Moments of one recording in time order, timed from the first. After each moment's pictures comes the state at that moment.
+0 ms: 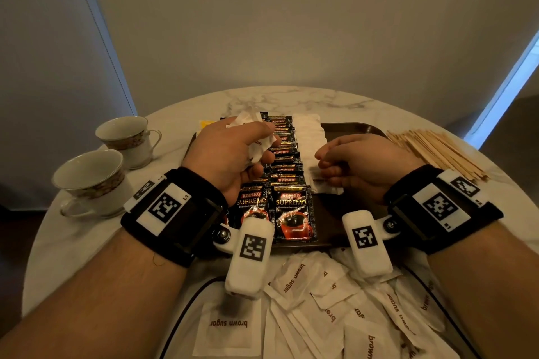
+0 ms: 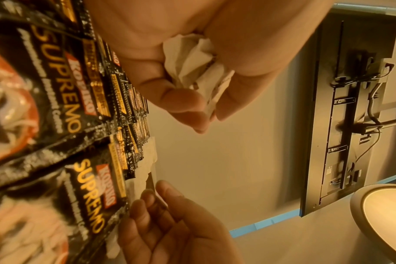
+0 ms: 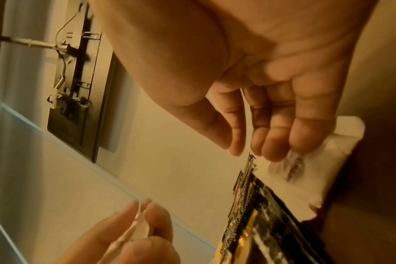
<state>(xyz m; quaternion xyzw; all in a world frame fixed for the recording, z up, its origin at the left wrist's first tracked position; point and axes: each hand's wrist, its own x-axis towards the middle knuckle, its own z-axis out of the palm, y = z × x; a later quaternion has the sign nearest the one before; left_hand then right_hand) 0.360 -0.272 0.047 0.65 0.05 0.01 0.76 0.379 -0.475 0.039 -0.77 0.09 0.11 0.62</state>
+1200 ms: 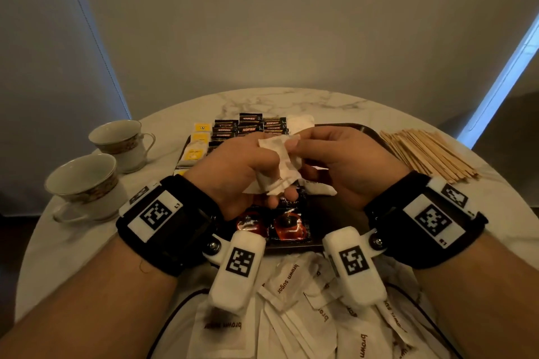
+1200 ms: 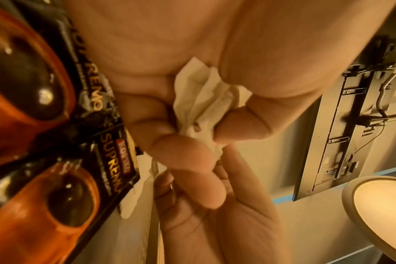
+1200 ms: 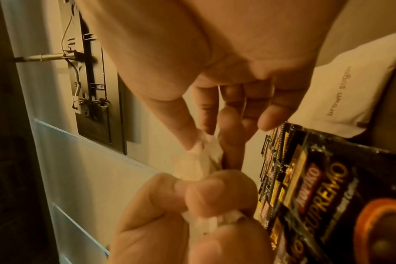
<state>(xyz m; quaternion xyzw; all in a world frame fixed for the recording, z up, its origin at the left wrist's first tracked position) 0.345 -0.277 0.049 0.65 -0.08 -0.18 0.73 0.353 -0.454 0.046 -0.70 -0.08 0.08 0.71</state>
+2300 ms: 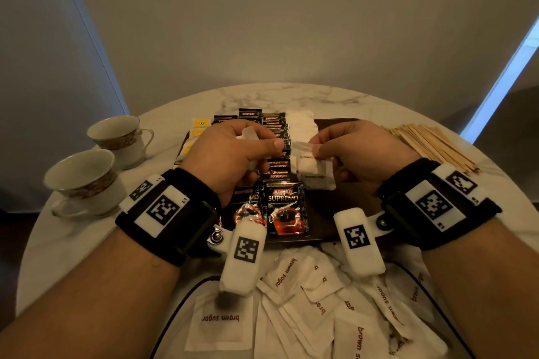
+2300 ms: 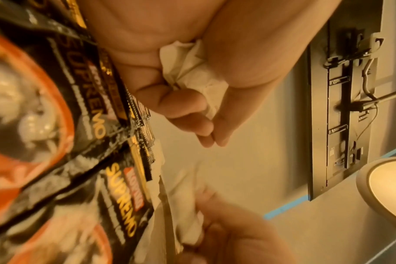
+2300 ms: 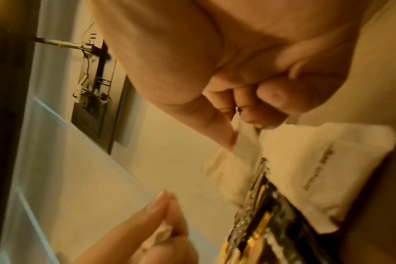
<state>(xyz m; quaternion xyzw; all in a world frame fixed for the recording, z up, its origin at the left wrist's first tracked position) 0.358 -0.274 0.038 0.73 -0.02 0.00 0.69 0.372 -0.478 0.044 -0.84 0.03 0.06 0.54</state>
